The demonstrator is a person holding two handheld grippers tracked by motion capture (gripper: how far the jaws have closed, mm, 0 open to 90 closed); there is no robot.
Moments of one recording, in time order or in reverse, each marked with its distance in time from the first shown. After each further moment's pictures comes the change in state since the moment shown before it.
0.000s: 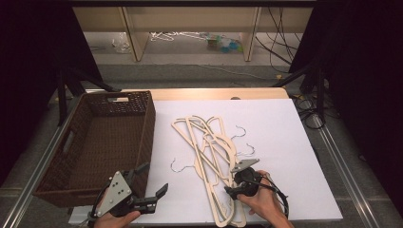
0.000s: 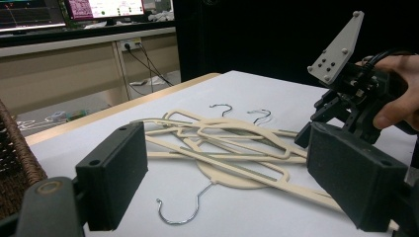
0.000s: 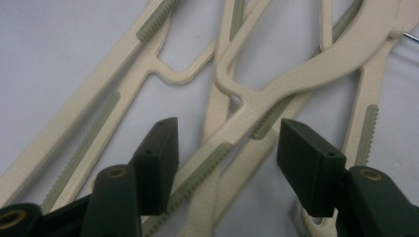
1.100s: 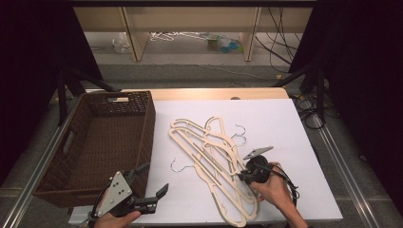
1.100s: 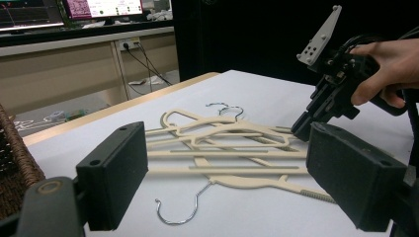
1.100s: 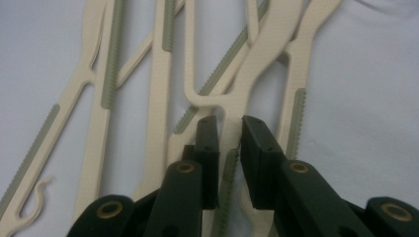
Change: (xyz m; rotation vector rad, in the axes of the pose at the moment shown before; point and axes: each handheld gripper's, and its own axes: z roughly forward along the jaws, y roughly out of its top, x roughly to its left) left arm 0.000 0.000 0.000 0.004 -0.005 0.009; right arm -0.045 0.001 -0.012 0.051 0.025 0.134
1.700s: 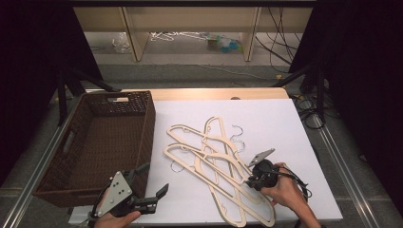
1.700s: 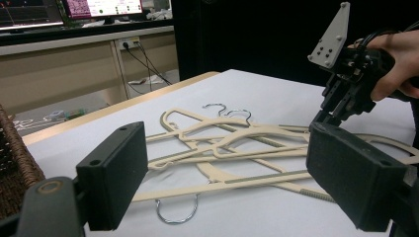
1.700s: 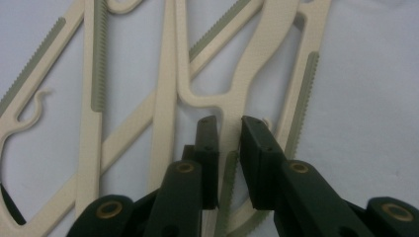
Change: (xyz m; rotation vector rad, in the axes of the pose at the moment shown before) left arm 0.000 0.000 0.000 0.003 -0.001 -0.002; right arm -0.006 -0.011 -0.014 0.112 0.024 -0.166
